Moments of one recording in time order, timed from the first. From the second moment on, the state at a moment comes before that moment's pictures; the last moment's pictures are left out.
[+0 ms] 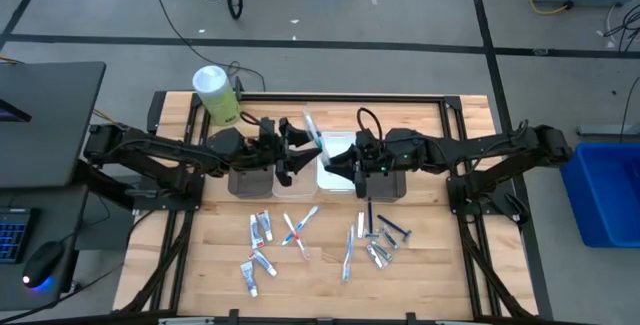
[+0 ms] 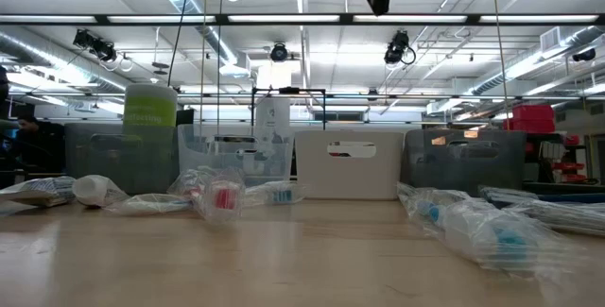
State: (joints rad) left arm -0.05 1.31 0.84 0.78 -0.22 -0.37; right arm 0.05 1.35 0.97 0.08 0.02 0.44
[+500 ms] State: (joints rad) left arm -0.05 1.31 0.84 0.78 -0.22 -0.36; right arm 0.06 1.35 0.97 0.07 0.02 0.43
